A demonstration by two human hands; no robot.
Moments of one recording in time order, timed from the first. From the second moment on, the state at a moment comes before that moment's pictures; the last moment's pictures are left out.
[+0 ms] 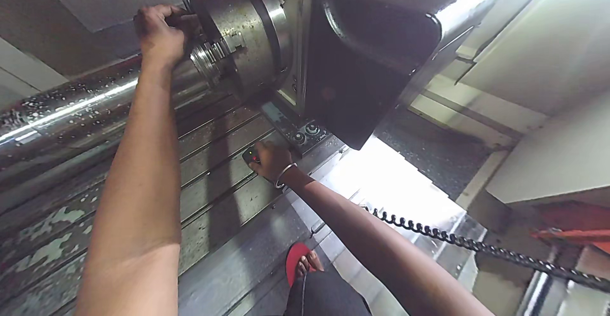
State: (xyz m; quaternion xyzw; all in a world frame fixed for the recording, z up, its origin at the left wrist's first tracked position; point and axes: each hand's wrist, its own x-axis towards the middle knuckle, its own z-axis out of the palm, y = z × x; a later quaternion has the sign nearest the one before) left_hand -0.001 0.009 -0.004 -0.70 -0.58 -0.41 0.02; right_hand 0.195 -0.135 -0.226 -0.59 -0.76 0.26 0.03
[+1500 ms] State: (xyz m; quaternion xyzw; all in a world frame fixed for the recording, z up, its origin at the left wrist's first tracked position) left_hand -0.003 0.009 -0.002 -0.69 -0.58 -0.43 -0.02; right_hand 0.197 -0.132 -0.229 -0.57 -0.77 0.27 0.05
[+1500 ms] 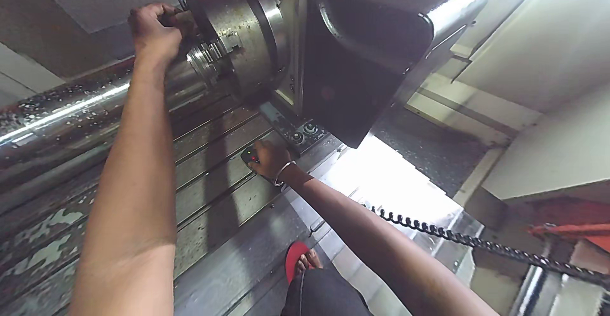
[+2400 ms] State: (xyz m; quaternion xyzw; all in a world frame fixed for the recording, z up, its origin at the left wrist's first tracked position) left_hand -0.004 0.005 -0.001 -0.70 -0.58 -0.42 -0.02; right_hand 0.276 -0.255 -0.226 -0.45 -0.74 0.38 0.33
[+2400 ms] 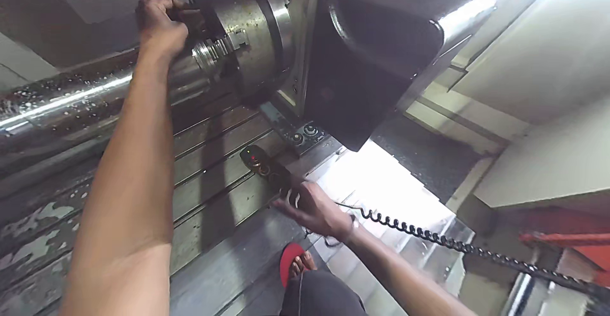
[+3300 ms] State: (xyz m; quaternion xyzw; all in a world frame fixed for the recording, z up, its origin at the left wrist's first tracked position) left_hand 0.033 -0.100 0.001 -0.67 -0.37 -0.62 -0.20; right_hand 0.380 -0.427 -0.214 -0.49 -0.61 0.49 0.39
